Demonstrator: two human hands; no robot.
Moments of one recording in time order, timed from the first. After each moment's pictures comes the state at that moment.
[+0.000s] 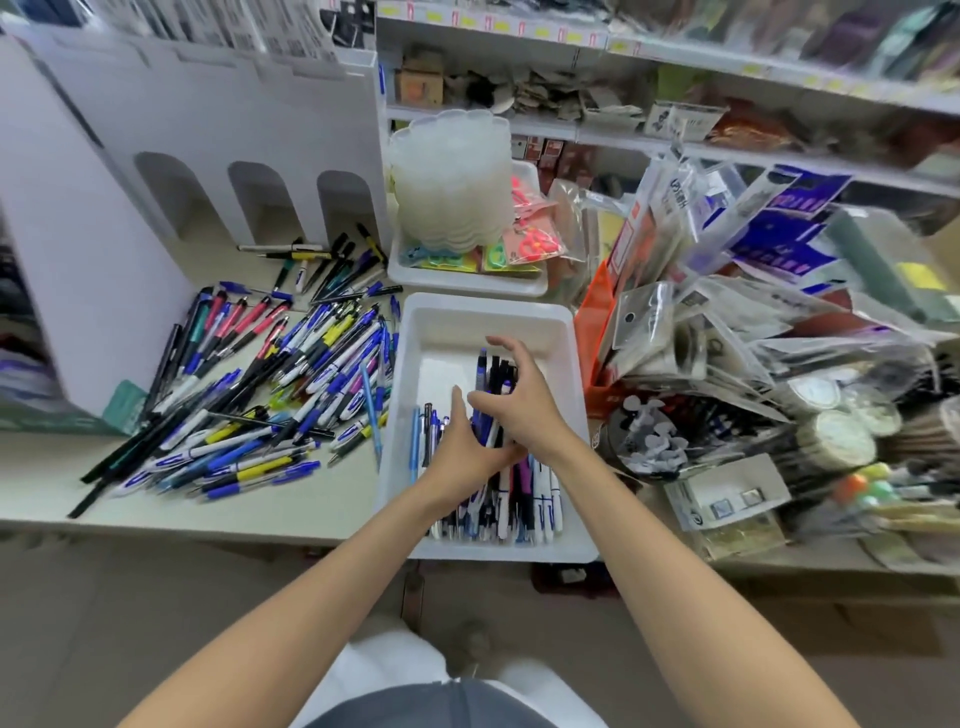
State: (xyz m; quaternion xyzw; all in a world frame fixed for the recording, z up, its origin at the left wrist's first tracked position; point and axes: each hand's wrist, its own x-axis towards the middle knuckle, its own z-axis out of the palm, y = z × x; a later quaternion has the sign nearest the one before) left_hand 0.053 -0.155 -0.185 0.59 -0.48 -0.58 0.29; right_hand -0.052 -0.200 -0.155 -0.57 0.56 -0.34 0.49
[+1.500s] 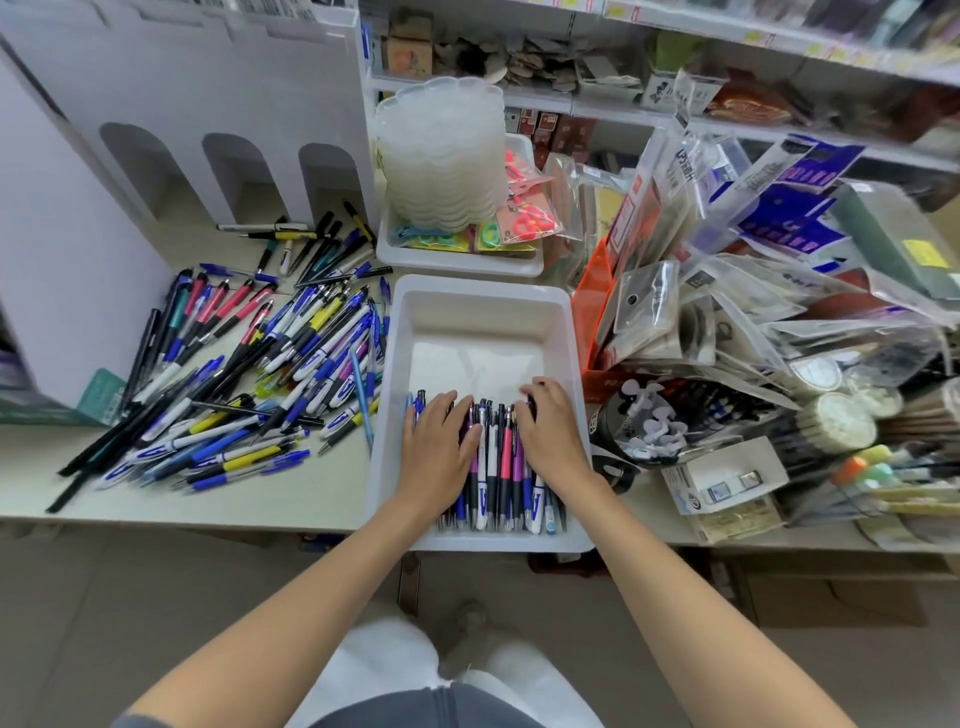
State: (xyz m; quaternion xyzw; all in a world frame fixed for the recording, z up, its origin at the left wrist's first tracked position) left_hand 0.069 -0.157 -0.266 0.65 -0.69 -0.24 0.21; right_hand -0.092 -0.188 -0.236 -0.64 0.68 -0.21 0.30
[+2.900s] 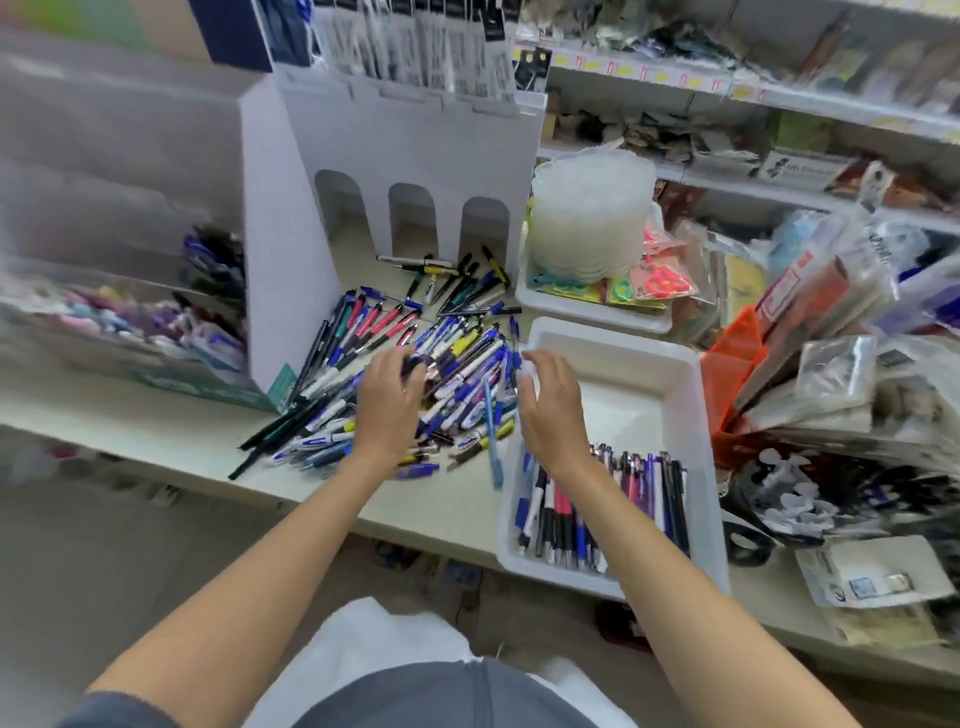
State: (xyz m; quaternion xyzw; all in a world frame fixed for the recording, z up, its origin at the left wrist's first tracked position) left_hand 0.261 -0.178 -0.209 0.72 -0.54 -0.16 0.40; right_hand 0.063 -0.216 -0.194 -0.73 0.54 -0.34 0.25
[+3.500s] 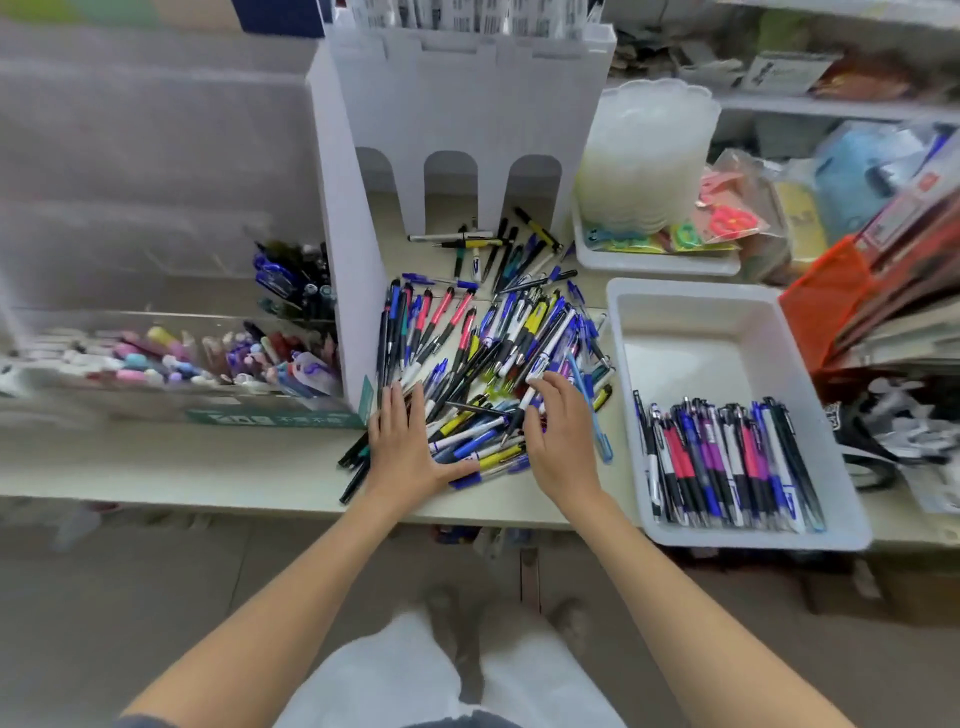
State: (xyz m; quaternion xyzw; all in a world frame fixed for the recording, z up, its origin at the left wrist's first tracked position) left_hand 0.392 -0.144 -0.275 0.71 -0.67 -0.22 0.03; right_hand 0.186 -0.153 -0.249 -0.67 0.64 -0.31 0.21
